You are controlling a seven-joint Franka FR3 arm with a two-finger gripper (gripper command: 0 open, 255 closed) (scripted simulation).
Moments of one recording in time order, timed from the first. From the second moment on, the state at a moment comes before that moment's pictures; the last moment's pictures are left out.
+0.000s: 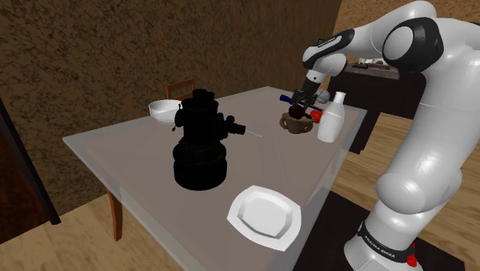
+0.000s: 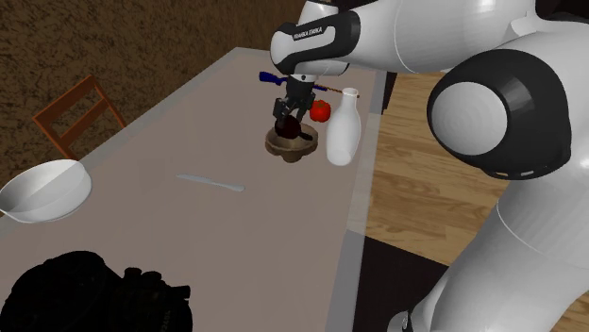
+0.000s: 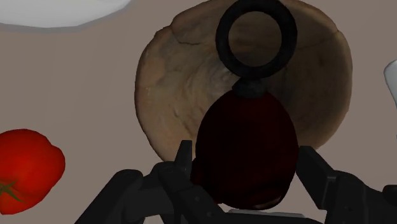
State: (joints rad) arm -0.34 0.12 -0.34 -1.89 0.28 2.12 -0.38
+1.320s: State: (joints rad) arm -0.34 0.10 -0.35 -1.81 0.25 2.02 -0.36
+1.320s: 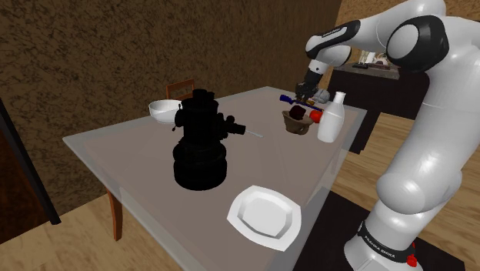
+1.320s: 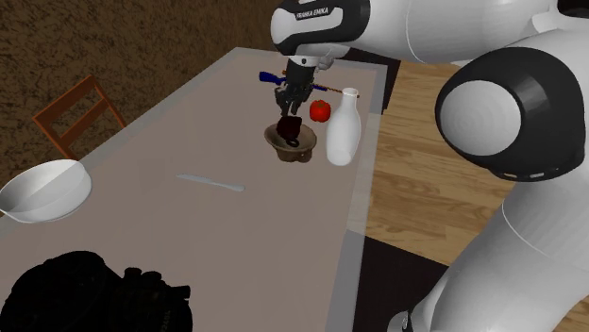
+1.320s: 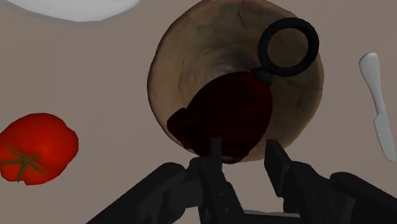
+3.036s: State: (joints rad) arm -0.24 0.01 -0.29 -2.05 -0.07 2.15 0.47
